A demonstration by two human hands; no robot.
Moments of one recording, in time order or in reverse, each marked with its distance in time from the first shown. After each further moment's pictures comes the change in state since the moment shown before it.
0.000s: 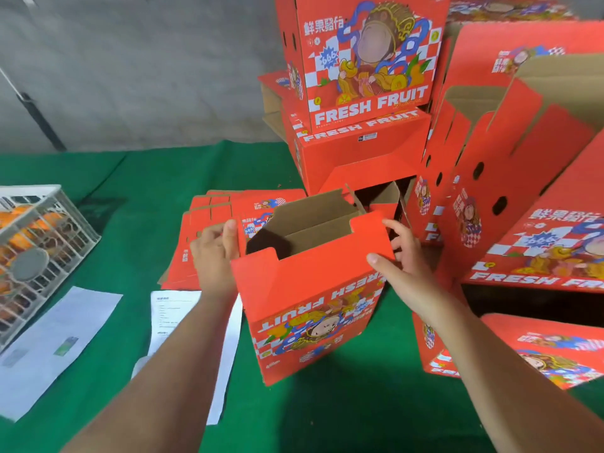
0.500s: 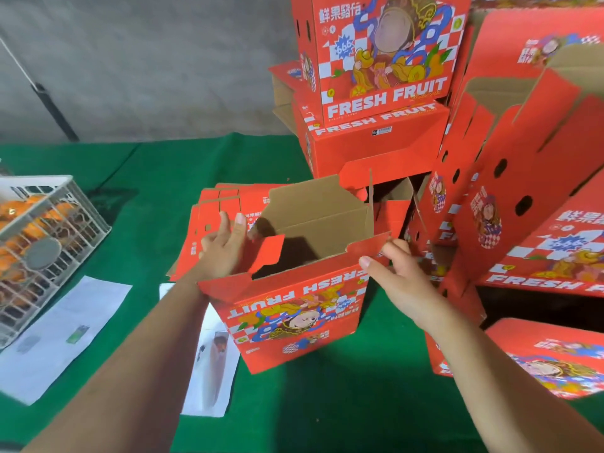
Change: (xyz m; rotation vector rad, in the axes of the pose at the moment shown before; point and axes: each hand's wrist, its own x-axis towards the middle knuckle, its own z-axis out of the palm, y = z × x) left_hand 0.020 0.006 -0.026 0.353 -0.481 -0.224; right_hand 0.002 0.003 0.027 -0.033 -0.110 -0.053
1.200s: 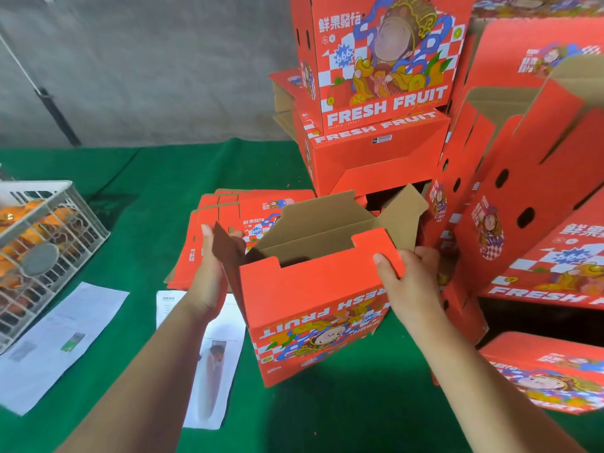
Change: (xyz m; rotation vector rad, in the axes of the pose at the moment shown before) left_hand 0.009 -0.020 0.019 -0.727 0.053 0.109; right_hand 0.003 -0.004 0.001 -0.325 0.382 0.109
